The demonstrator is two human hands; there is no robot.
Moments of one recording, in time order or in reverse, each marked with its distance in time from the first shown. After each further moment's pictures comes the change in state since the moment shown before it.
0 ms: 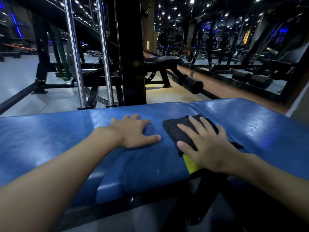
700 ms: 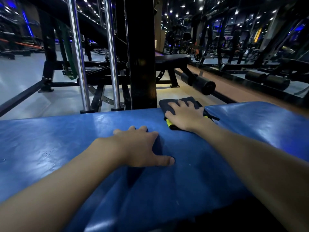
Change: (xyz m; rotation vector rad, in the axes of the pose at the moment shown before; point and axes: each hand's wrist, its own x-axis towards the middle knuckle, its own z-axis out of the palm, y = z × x) left_hand 0.012 -0.012 0.002 0.080 -0.147 0.020; right_hand 0.198 -0.028 0.010 0.063 -0.023 0.073
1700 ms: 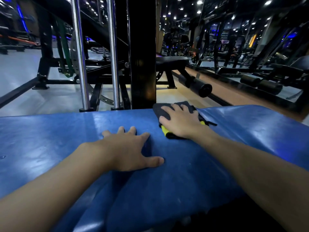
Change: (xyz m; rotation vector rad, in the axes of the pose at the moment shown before) left_hand -0.013 -0.022 0.009 0.013 -0.006 -0.032; right_hand -0.017 -0.017 0.004 -0.024 0.036 -0.071
